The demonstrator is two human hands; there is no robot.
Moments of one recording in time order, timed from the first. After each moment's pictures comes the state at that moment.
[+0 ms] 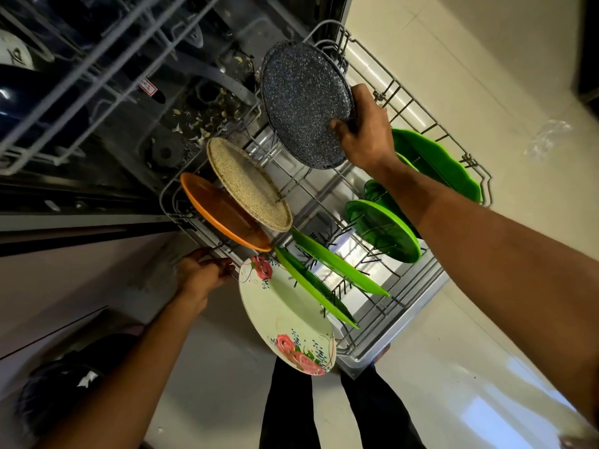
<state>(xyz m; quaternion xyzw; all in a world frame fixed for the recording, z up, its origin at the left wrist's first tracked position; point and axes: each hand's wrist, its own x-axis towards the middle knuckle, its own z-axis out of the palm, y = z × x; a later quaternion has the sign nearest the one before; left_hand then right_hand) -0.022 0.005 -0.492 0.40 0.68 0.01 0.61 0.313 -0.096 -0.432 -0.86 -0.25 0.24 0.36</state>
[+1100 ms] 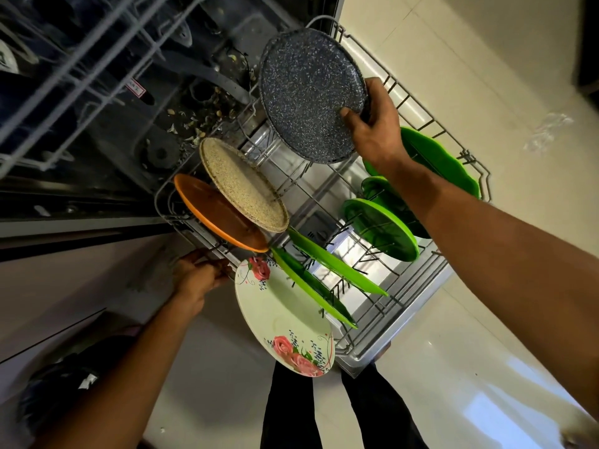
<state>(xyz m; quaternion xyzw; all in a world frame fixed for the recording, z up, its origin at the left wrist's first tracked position) -0.015 0.005 -0.482 0.40 0.68 -0.01 0.61 0.325 -0.111 -0.437 -0.82 -0.21 0.24 0.47</state>
